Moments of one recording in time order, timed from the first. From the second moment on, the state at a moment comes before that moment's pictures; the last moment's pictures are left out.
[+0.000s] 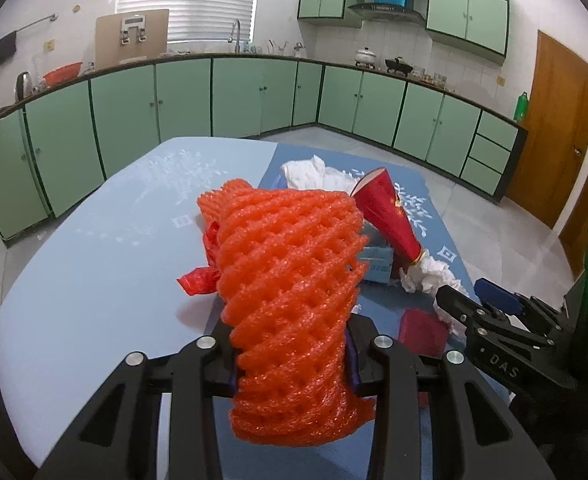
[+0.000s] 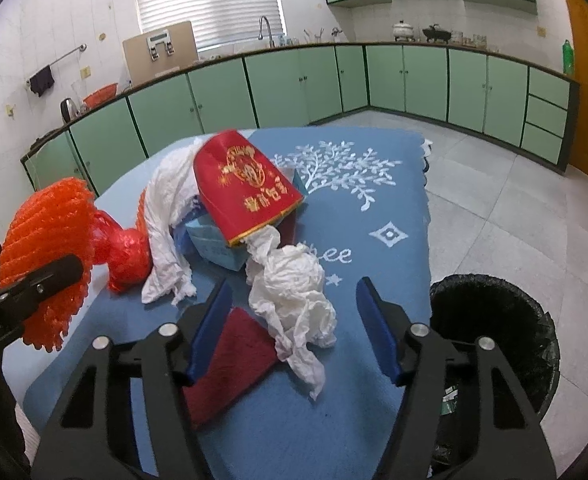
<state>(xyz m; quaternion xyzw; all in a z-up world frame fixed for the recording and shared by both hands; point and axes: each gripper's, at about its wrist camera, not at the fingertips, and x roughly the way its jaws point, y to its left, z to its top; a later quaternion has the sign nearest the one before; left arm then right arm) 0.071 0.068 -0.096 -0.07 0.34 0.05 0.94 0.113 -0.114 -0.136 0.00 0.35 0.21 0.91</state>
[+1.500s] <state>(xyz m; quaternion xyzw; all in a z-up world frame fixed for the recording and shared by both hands) 0.099 -0.019 -0.049 -0.03 0.30 -0.06 0.95 0.075 -0.225 -0.040 0.05 0.25 0.16 0.95</state>
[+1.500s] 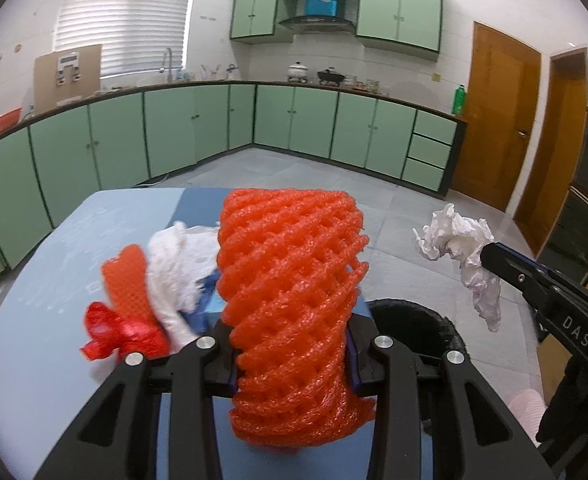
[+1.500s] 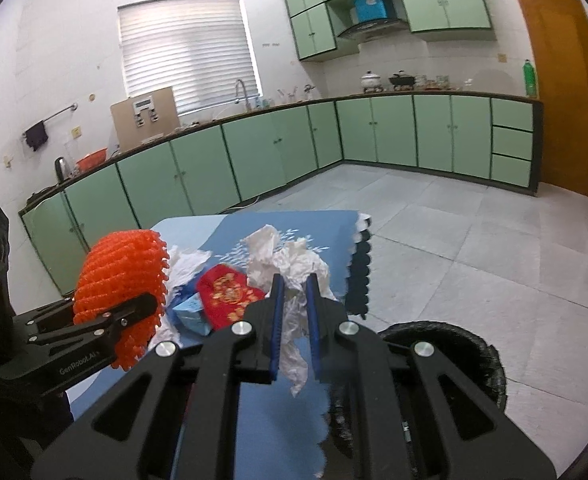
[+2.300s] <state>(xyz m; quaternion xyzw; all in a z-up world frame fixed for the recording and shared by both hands) 0.168 -0.144 -0.075 0.00 0.32 -0.17 0.93 0.097 -0.339 -0.102 0.08 0.29 0.03 0.95</state>
